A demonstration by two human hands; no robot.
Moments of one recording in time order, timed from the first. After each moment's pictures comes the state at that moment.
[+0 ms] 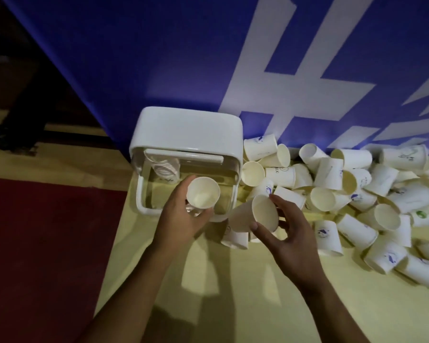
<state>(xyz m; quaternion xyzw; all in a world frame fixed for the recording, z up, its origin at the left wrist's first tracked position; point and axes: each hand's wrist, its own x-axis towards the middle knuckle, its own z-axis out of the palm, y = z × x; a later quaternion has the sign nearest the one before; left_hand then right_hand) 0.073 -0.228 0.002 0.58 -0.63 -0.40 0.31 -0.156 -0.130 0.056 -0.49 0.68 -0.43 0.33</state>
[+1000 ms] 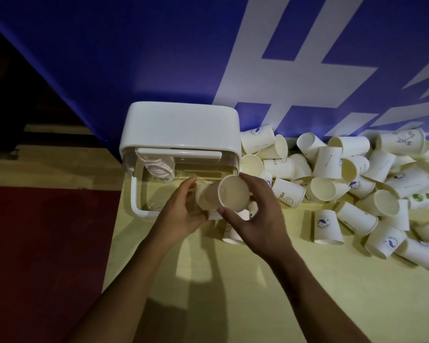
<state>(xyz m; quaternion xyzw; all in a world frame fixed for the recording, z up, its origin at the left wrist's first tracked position) 0.085 -0.254 -0.028 0.56 -0.62 -0.52 0.17 -0.111 -0.179 0.044 -0.57 0.67 -0.41 0.25</state>
